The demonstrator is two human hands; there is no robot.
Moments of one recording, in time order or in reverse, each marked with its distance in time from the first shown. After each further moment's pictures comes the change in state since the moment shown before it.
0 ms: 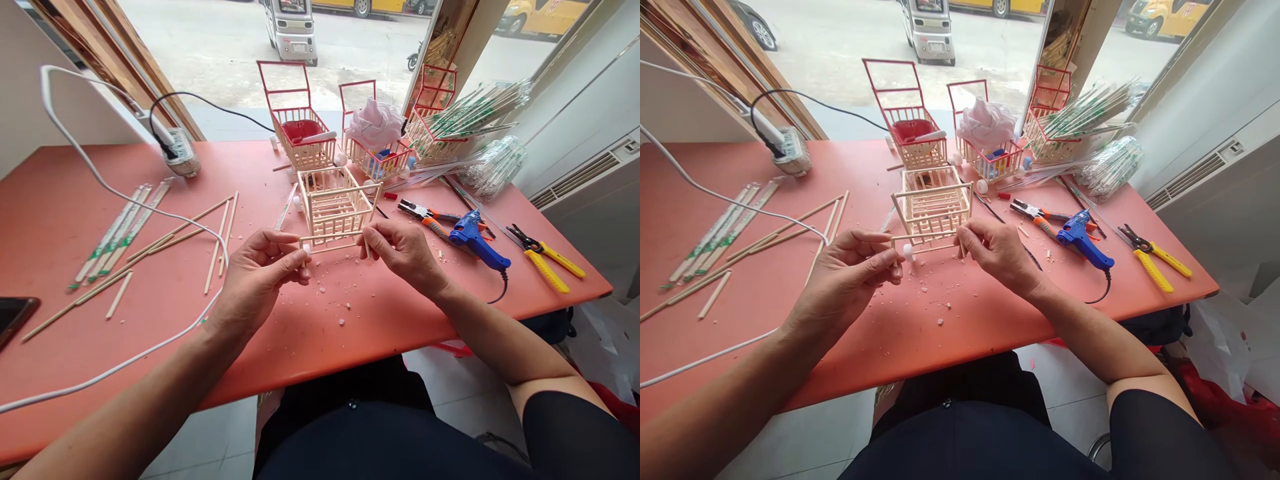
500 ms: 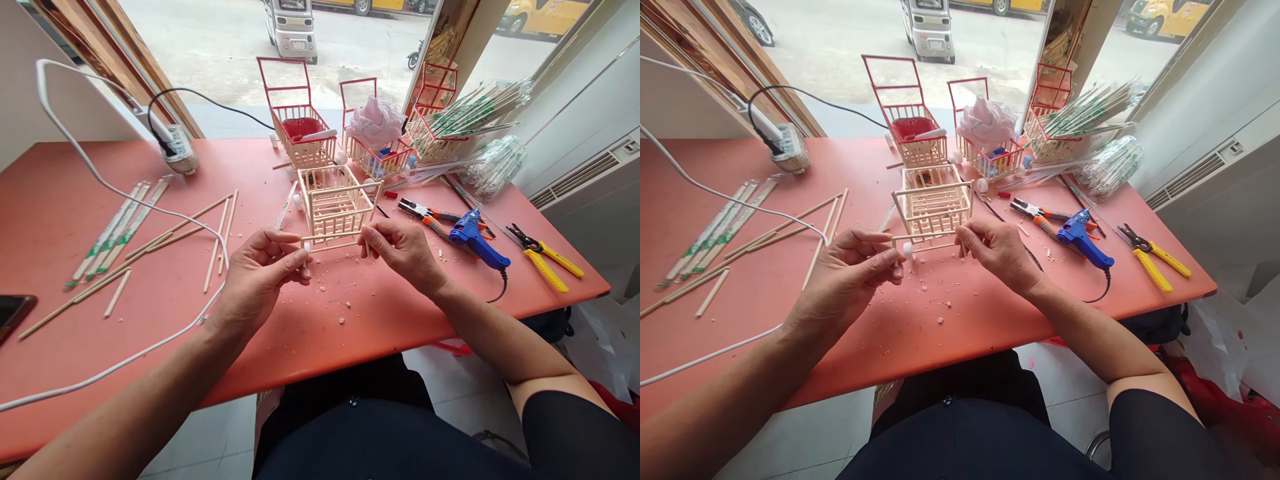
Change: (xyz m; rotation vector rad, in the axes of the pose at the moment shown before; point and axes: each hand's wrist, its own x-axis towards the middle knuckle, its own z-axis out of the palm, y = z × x) left_hand 0.000 -0.001 -0.001 0.009 -0.010 -0.007; right_hand -0.001 0.005 0.001 0.023 0.016 0.013
